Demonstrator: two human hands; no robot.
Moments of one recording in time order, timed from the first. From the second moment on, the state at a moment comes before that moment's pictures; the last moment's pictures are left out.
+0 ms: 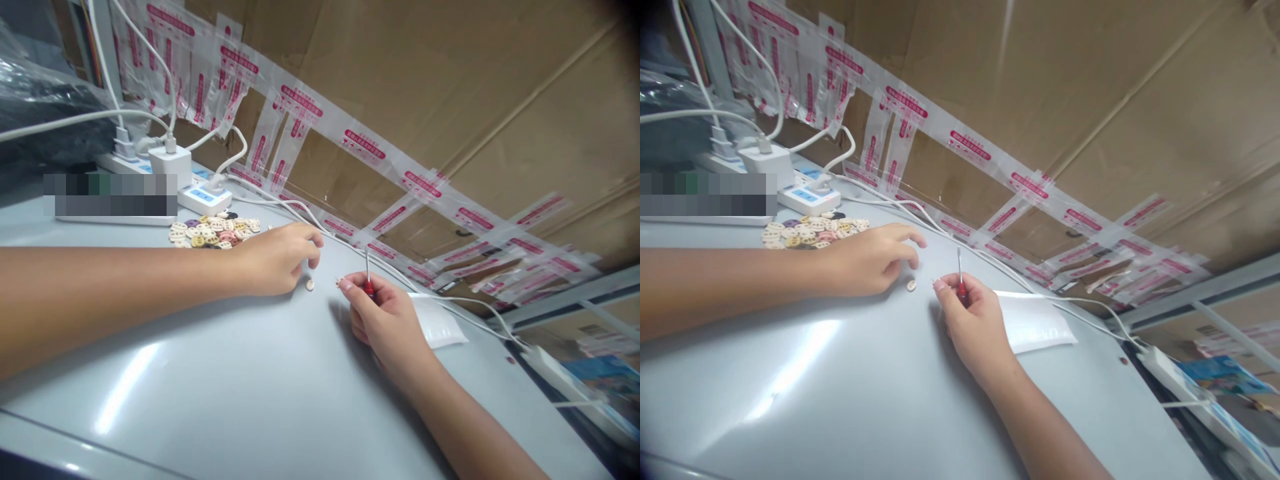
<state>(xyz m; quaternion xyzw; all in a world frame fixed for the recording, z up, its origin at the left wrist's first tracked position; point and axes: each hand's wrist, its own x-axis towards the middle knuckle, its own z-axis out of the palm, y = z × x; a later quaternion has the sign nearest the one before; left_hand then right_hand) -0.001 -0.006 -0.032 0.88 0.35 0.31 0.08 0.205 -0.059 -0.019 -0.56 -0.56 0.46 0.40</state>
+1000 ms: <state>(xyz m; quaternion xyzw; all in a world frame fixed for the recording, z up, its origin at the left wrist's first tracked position) -0.001 -0.008 -0.031 0.89 0.36 0.27 0.09 0.204 -0.058 -0.020 -0.56 -0.55 0.47 0.40</state>
